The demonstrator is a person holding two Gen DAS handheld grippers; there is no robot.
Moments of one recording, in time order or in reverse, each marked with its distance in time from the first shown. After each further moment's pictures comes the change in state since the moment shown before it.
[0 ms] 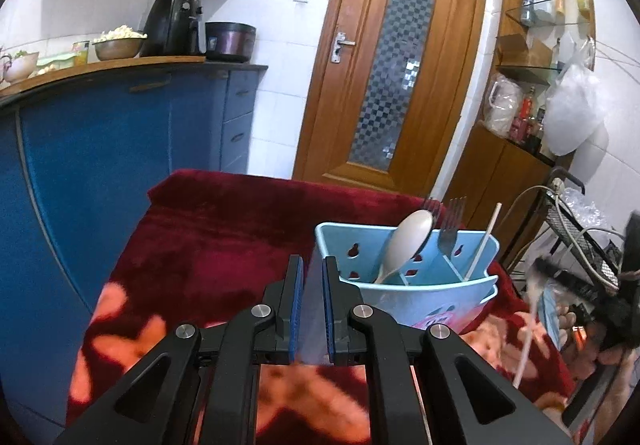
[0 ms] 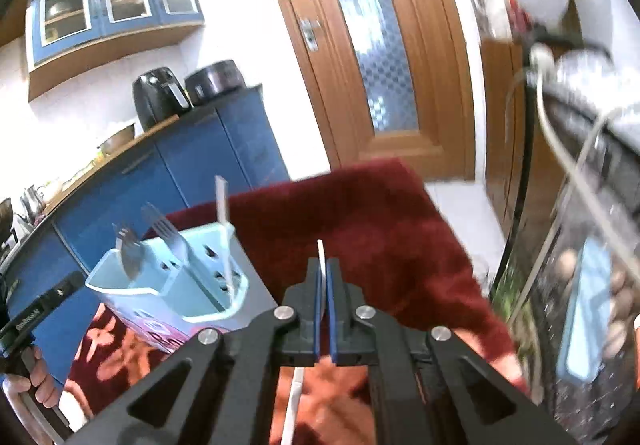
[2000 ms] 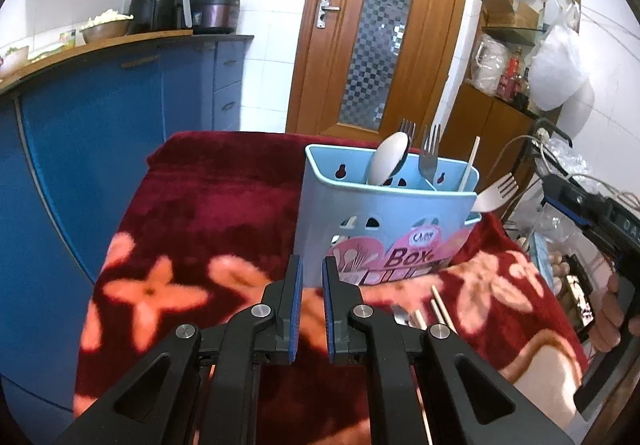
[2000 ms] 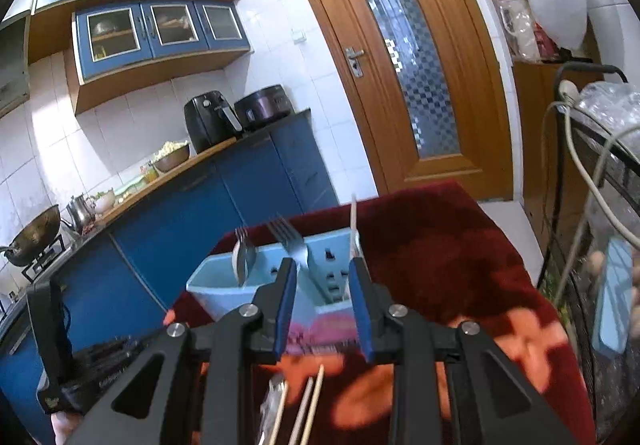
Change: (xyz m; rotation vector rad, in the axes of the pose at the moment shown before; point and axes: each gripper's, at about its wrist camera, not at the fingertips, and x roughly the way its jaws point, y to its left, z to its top) left arm -0.030 -0.002 -0.035 0.064 0.128 -0.026; right arm -0.046 0.065 -0.019 0.015 -0.061 0.141
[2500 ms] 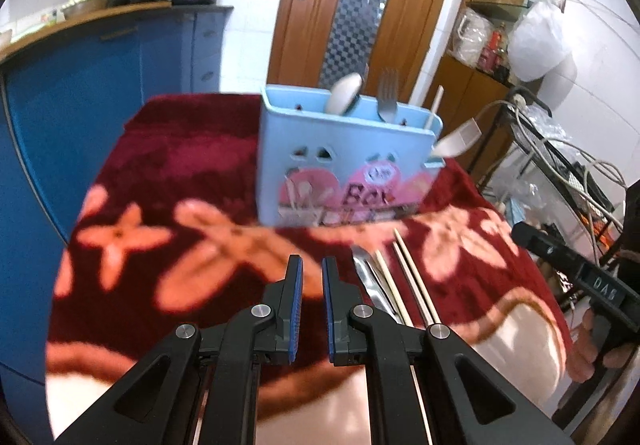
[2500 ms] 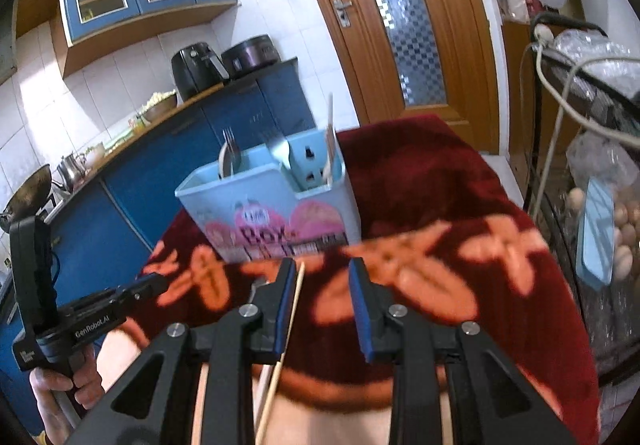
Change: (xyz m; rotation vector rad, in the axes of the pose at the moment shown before) left arm -0.005 -0.023 -0.031 0.002 0.125 -0.083; right arm -0.018 -0.009 -0.058 0.007 0.180 -0.044
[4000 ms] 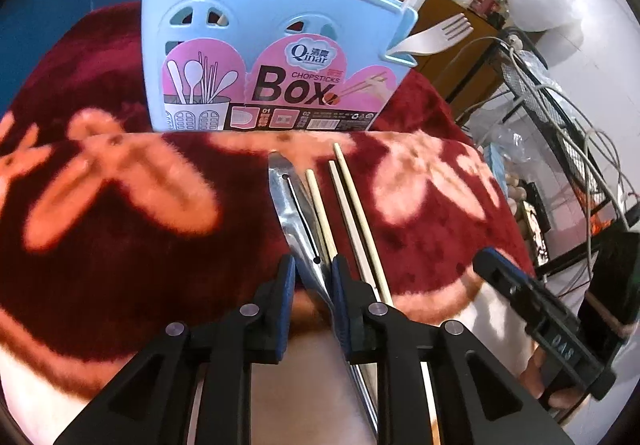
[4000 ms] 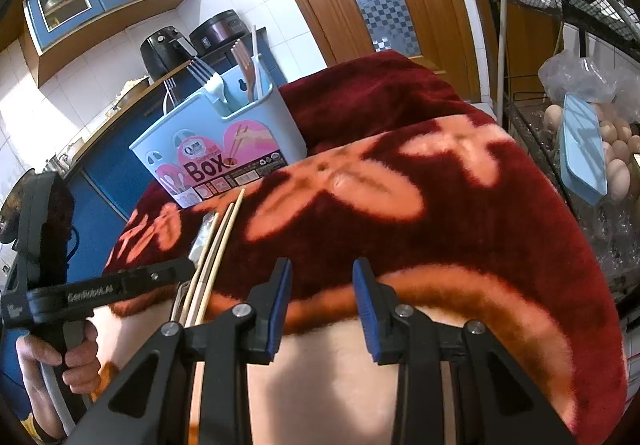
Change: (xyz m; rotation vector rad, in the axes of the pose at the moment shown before) left arm 0.077 -0.047 -0.017 -0.064 0.301 -0.130; right arm 0.005 -0.054 -0.053 0.108 0.107 -0.013
